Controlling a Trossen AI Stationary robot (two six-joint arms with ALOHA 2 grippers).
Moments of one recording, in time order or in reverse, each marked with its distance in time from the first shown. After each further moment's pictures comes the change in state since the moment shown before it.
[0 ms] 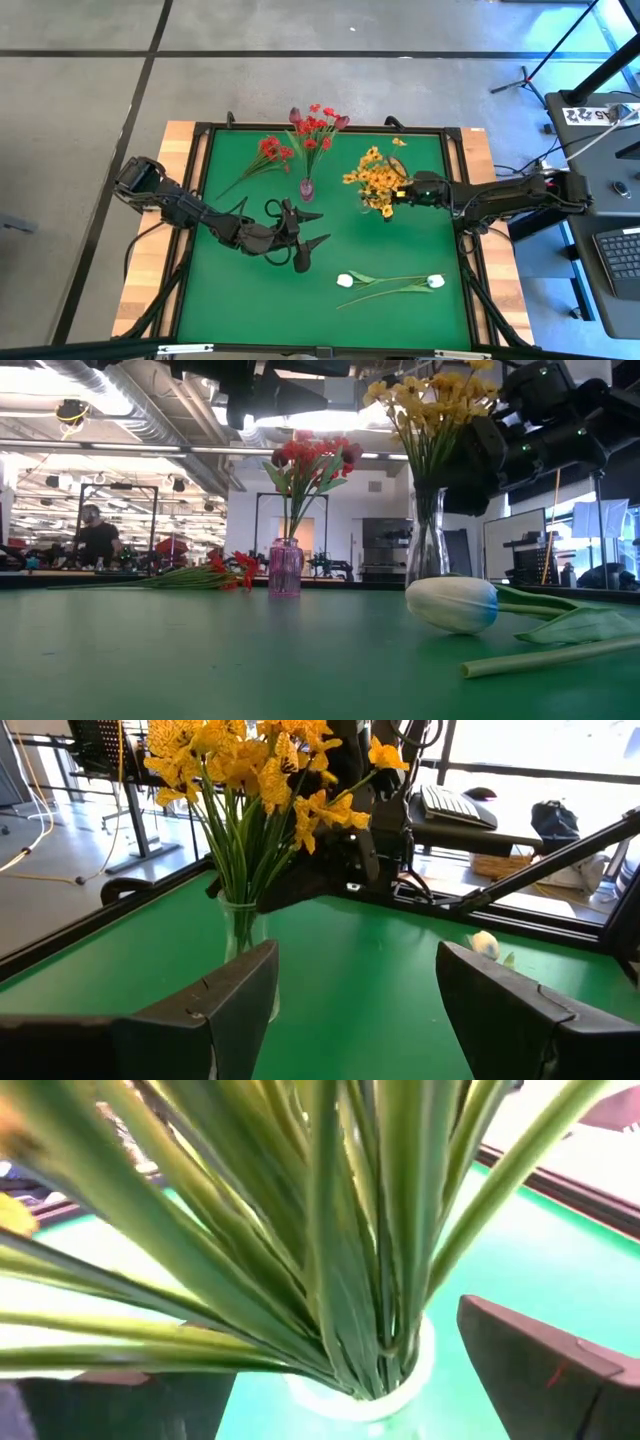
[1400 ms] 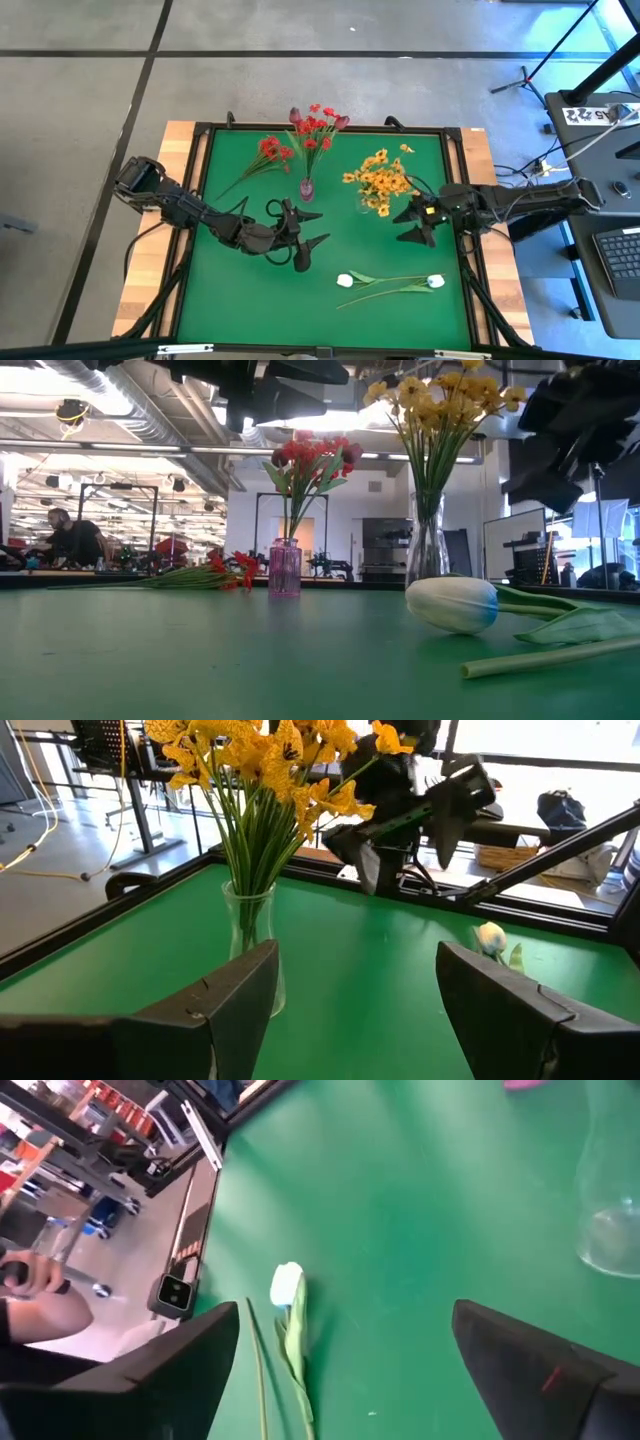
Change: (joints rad) left arm 0.004 0.000 0.000 -0.026 0.000 -0.004; right arm 0.238 -0.521 0.009 -0.672 -0.306 0.366
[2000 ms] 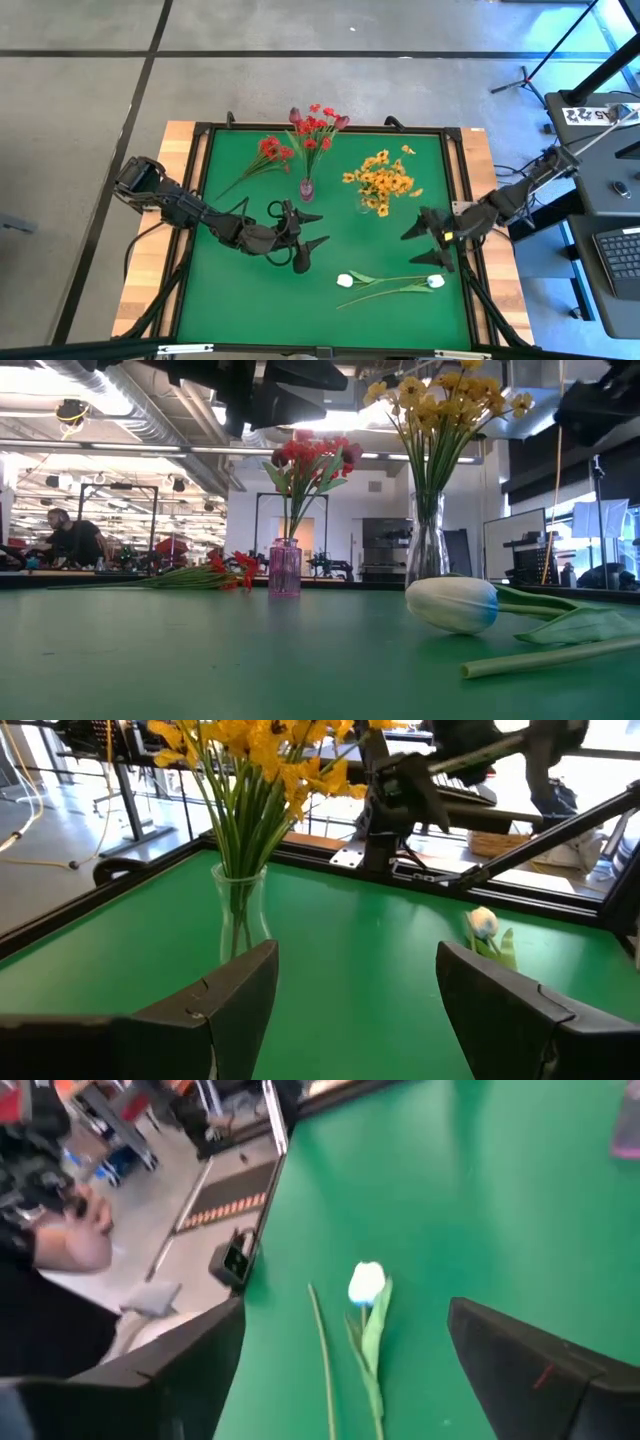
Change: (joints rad) left arm -0.003 0.000 0.000 -0.040 0.024 -0.031; right arm 0.527 0.076 0.188 -0.088 0.430 -0.003
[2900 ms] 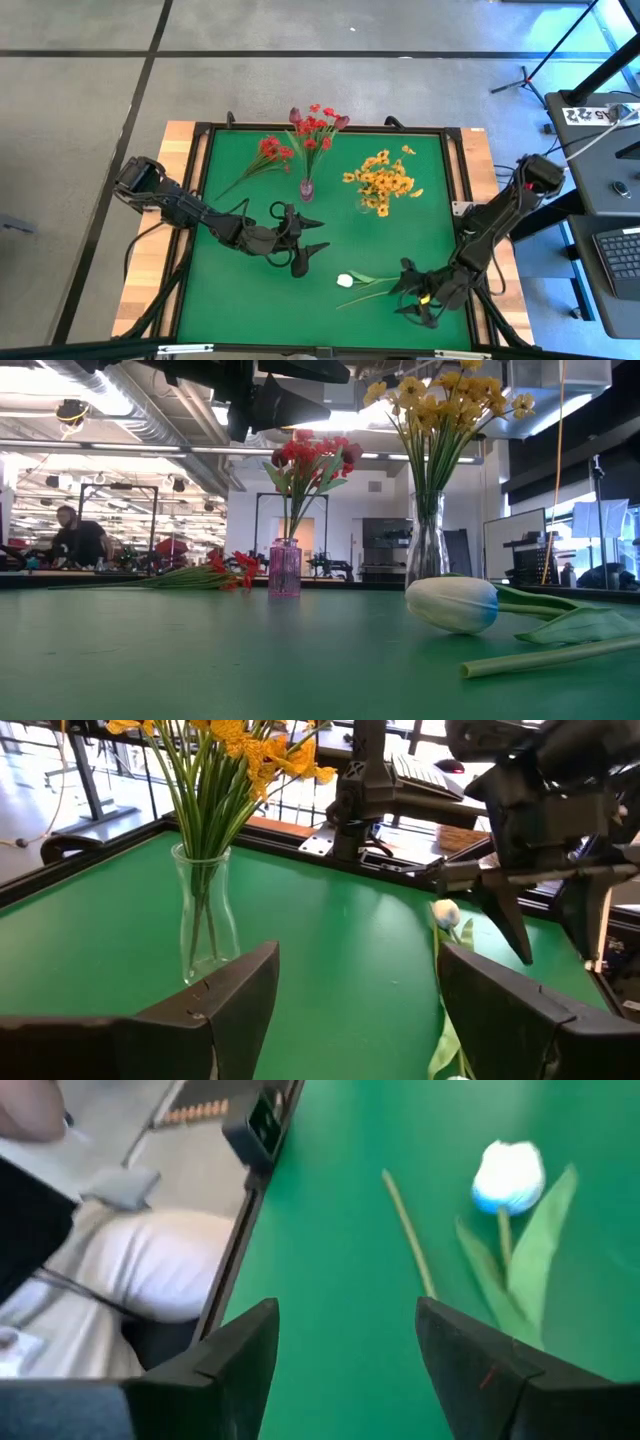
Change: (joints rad) left arm -0.005 0.000 0.000 -0.016 0.081 -0.070; right arm 0.310 0.732 0.066 0.425 0.153 0.082
